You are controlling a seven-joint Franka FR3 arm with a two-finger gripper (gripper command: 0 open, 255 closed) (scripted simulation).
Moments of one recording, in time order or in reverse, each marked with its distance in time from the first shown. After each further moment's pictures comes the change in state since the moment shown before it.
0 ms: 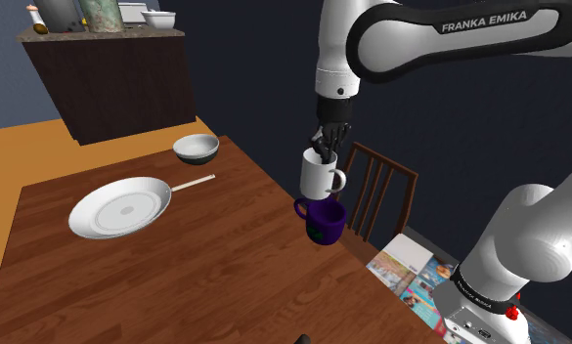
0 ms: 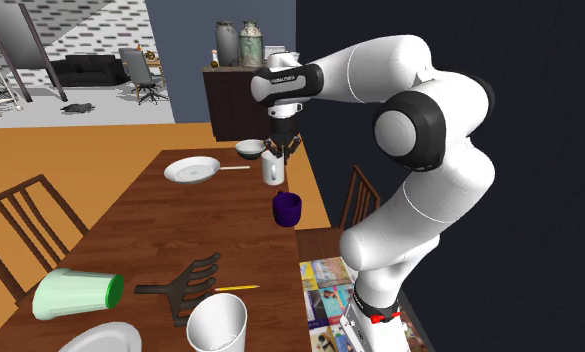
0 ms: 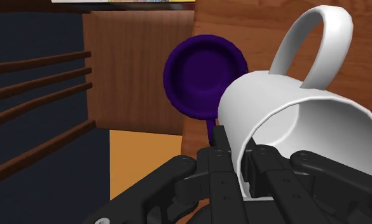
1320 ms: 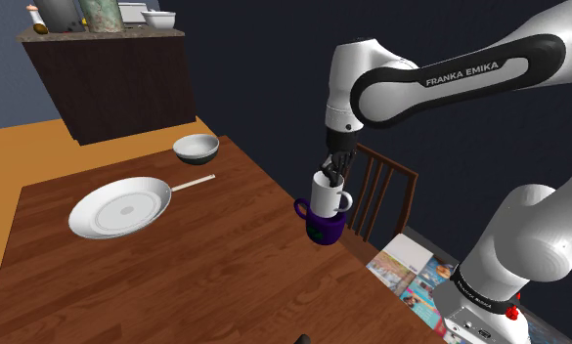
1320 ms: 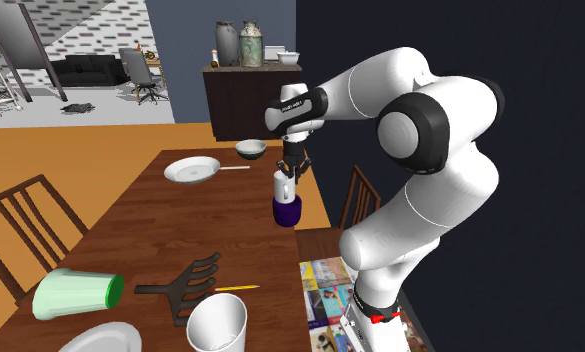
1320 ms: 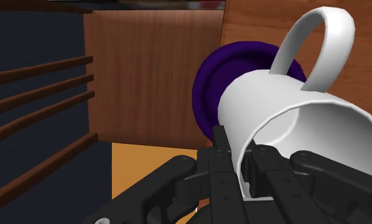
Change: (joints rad) arm -0.013 -0.034 -0.037 -0.245 0.001 0.205 -0.077
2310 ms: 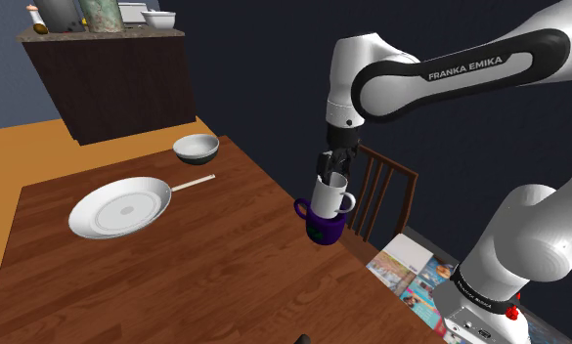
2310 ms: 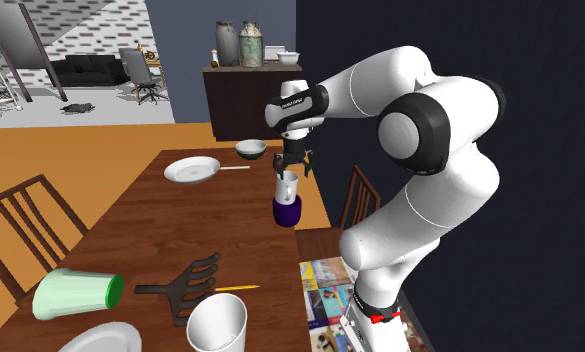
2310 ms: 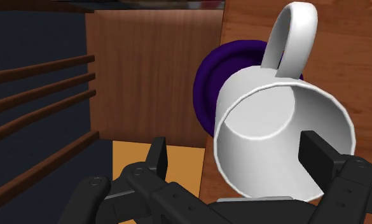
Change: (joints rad) arm -0.002 -0.006 -0.004 0.021 -0.002 -0.025 -0.002
